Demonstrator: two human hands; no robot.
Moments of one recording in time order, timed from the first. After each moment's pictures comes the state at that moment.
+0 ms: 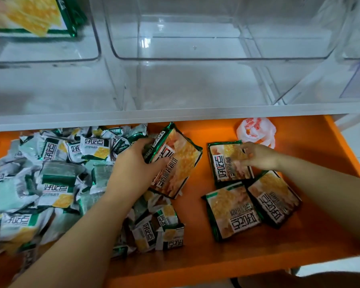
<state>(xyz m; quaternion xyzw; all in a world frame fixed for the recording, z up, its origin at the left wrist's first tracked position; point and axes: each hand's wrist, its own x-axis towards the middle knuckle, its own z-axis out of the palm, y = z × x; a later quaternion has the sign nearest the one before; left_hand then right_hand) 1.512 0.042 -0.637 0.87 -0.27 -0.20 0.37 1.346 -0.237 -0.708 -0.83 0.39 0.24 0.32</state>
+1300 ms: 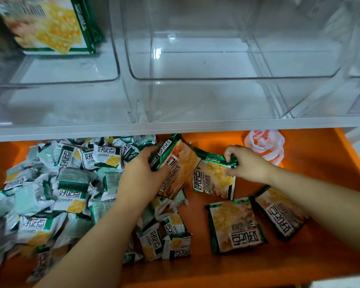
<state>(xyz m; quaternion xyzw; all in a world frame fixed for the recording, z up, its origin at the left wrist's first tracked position) 1.516 0.045 -0.639 0.88 -0.22 -0.21 0.37 1.383 -0.192 -0.692 -0.91 0.24 0.12 0.31</state>
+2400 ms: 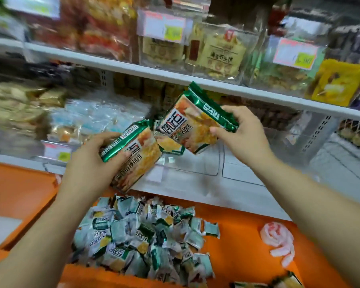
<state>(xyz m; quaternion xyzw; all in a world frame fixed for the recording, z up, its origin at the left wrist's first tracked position) 1.590 0.271 -0.423 0.83 -0.20 0.10 0.51 1.498 0.014 -0.356 -0.89 0.11 -0.35 0.26</state>
